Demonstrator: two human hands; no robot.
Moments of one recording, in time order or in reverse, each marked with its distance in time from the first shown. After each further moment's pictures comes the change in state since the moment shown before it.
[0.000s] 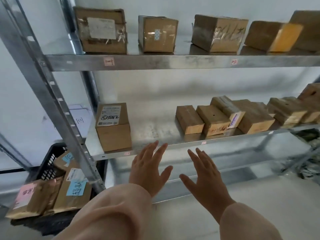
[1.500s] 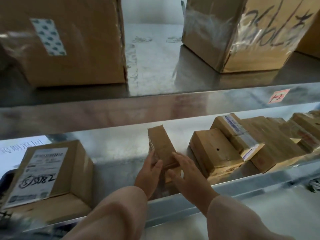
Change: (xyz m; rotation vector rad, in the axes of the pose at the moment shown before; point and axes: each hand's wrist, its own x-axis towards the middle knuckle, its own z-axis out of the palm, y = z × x) left_hand 0.248 -0.024 0.136 -0.867 -0.257 -0.570; right_hand 0.257 0.101 0.039 0.376 -0.234 0.071
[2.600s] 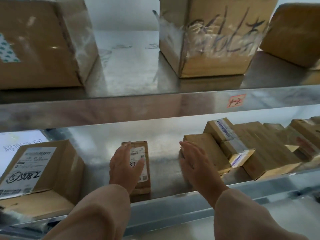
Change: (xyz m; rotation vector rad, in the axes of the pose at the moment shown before) left_hand -0.009 0.026 -0.012 0.547 0.483 0.137; right_hand 0.006 0.033 -0.073 -0.056 0.225 -0.210
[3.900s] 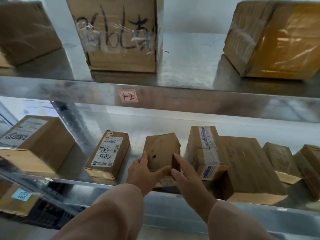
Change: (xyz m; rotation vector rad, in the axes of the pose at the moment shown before) left_hand -0.058 0.125 0.130 0.005 -0.160 -0.284; right_hand -0.015 0.102 -0.068 0.539 -0.451 0.231
